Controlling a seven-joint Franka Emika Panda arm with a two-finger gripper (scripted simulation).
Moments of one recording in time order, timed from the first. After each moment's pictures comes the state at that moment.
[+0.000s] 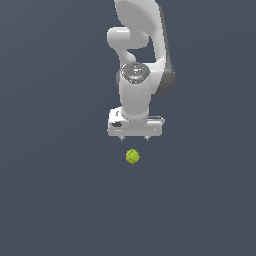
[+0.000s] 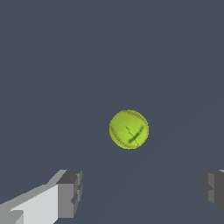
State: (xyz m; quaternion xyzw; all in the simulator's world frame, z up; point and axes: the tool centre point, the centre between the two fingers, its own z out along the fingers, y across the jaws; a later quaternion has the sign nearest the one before) arm 0.004 0.027 0.161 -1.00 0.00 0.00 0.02
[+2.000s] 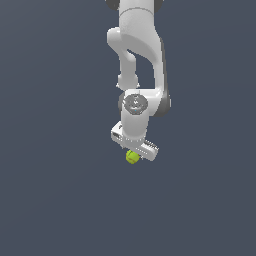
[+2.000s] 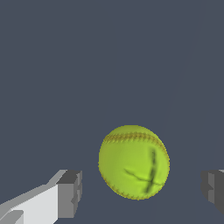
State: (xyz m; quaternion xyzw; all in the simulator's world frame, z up) arm 0.022 0.022 0.080 -0.96 0.27 0.00 0.00
